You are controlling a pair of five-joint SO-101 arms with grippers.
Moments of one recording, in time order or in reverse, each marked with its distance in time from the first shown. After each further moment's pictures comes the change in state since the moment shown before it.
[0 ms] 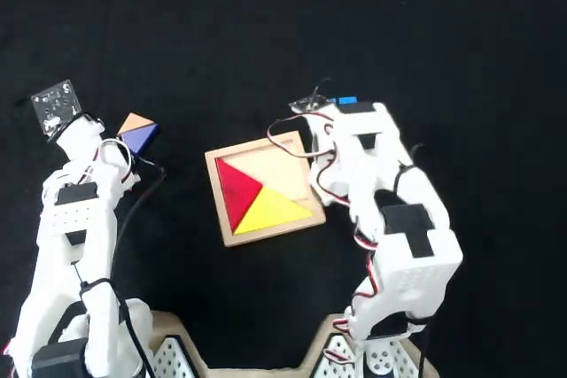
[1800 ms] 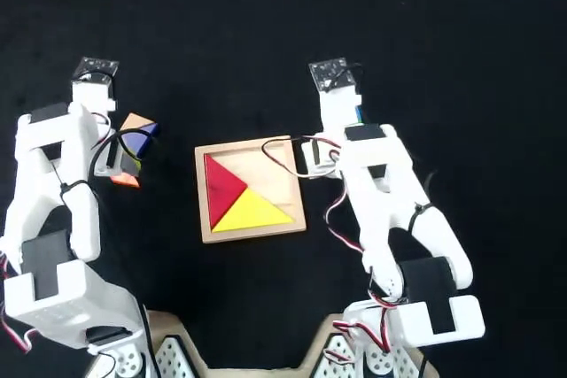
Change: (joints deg) left arm -4.9 35.7 -40.7 35.5 -38.2; right arm -0.3 -20.5 15.9 -25.6 -16.9
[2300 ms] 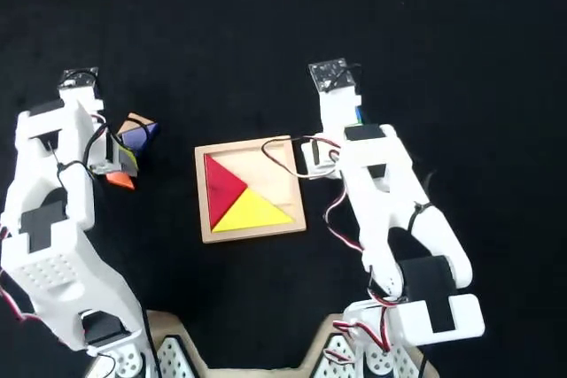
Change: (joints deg) left arm -2.4 15.2 -9.5 1.2 11.5; right arm 0.0 0.4 0.0 0.0 0.0
